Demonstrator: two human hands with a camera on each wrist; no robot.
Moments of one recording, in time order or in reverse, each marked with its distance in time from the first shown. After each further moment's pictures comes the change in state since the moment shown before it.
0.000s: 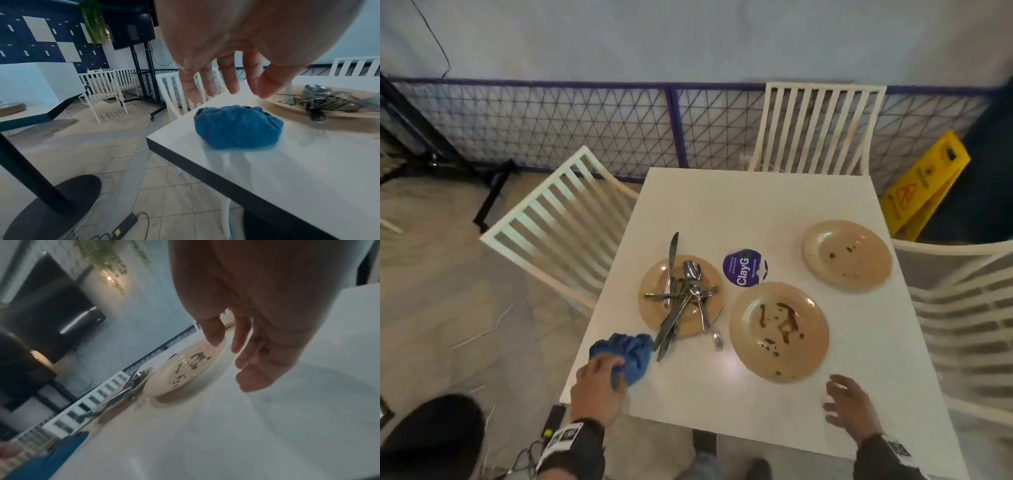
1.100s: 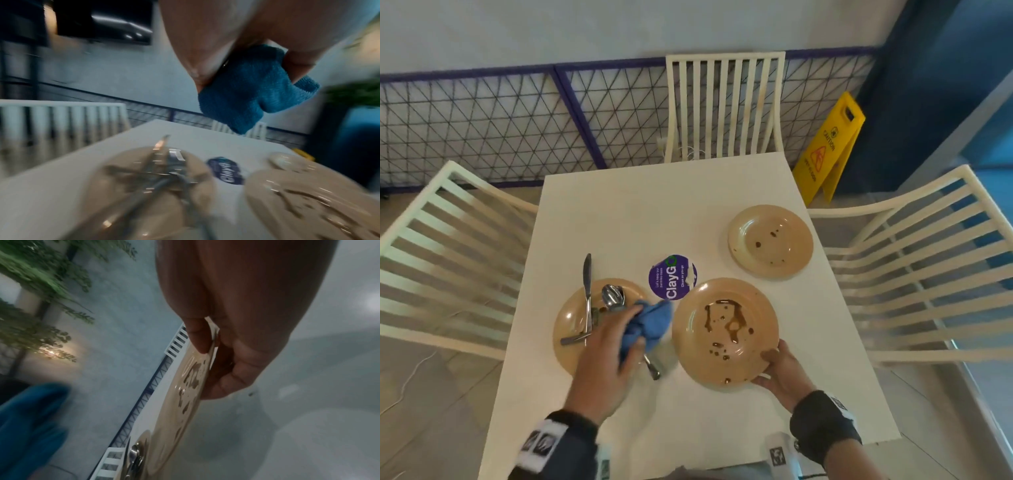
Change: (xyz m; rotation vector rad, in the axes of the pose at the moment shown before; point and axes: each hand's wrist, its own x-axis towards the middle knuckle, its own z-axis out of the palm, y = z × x) left_hand 0.050 0.222 -0.055 -0.384 -0.078 0.564; right_hand 0.025 -0.060 0.005 0.468 -0.174 0.111
